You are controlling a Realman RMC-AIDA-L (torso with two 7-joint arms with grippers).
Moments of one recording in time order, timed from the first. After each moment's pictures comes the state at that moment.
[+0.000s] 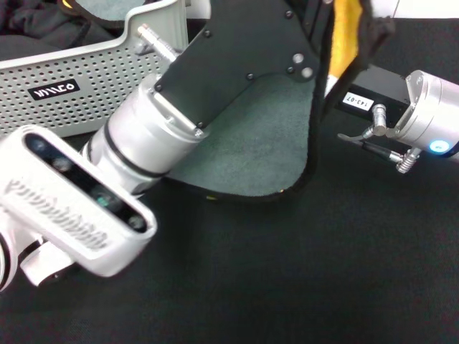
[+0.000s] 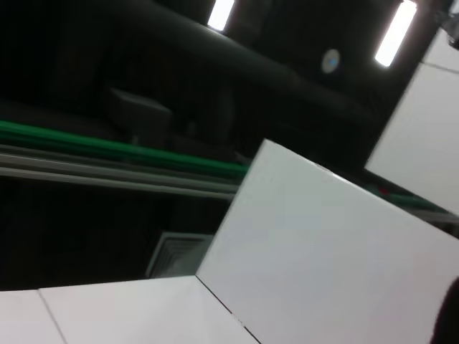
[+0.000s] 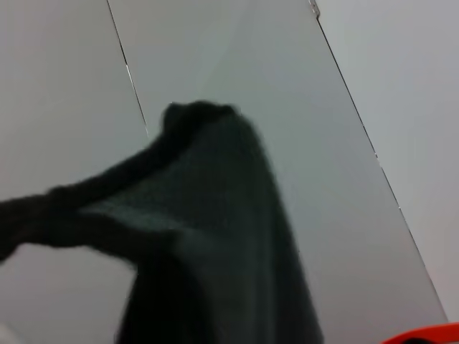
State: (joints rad) left arm -0.67 -2.10 2.54 0.37 -0.52 1.81 0.44; right arm 0.64 2.03 -1.79 -0.53 -0.56 -1.42 1.17
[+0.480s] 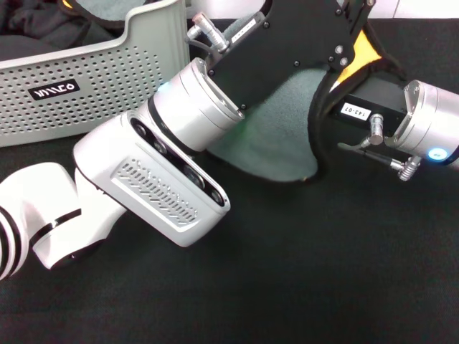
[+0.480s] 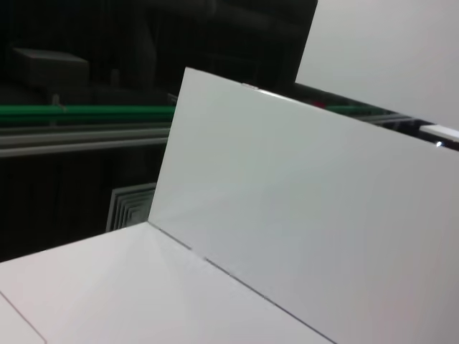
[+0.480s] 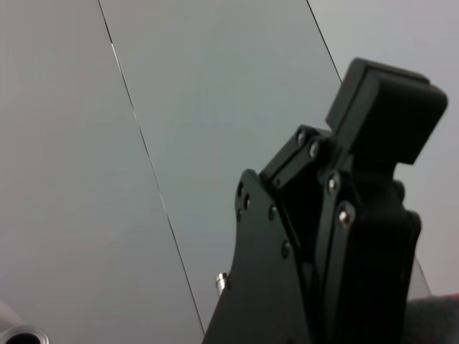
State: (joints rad) left arm -0.72 -2.11 2.54 0.37 -0.52 1.58 0.65; right arm 0.63 2.02 -1.82 -0.53 -0.55 -1.40 1.17
